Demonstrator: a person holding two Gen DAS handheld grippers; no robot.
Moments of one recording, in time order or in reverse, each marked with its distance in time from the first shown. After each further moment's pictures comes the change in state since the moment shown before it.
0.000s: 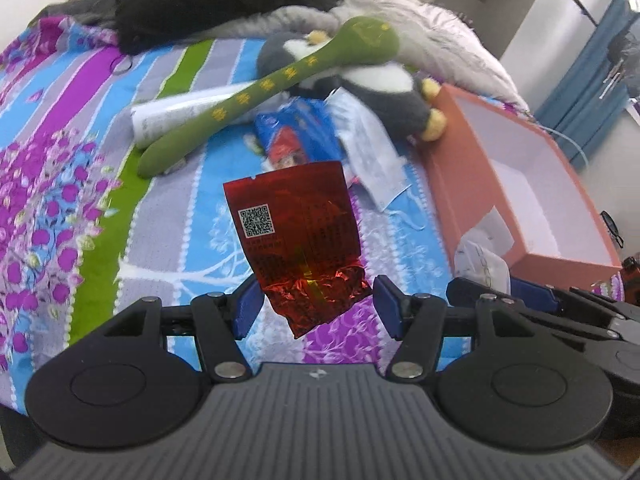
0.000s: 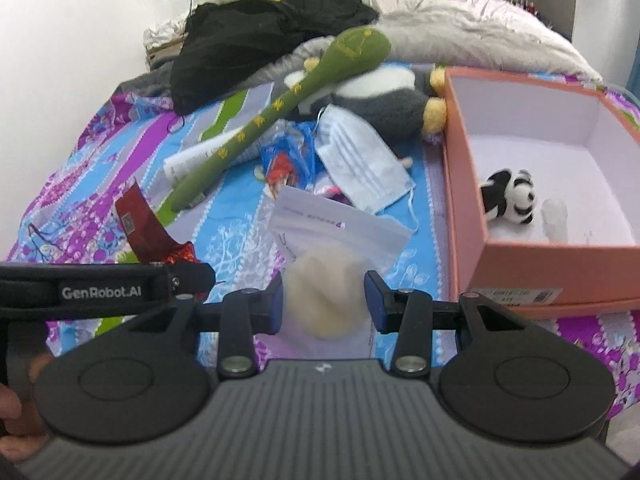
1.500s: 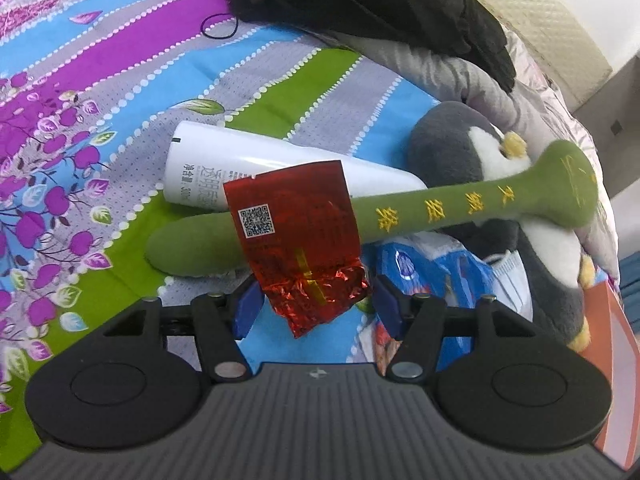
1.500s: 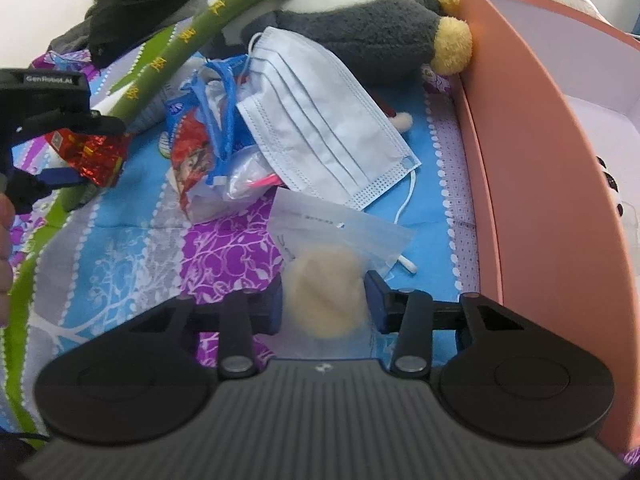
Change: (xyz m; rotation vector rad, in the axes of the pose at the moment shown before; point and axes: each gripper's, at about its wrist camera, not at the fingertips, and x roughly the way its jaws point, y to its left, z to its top) left arm 0.163 0.113 0.122 -0.484 -0.059 0.156; right arm 0.168 -0.025 0.034 0.022 0.212 -0.083
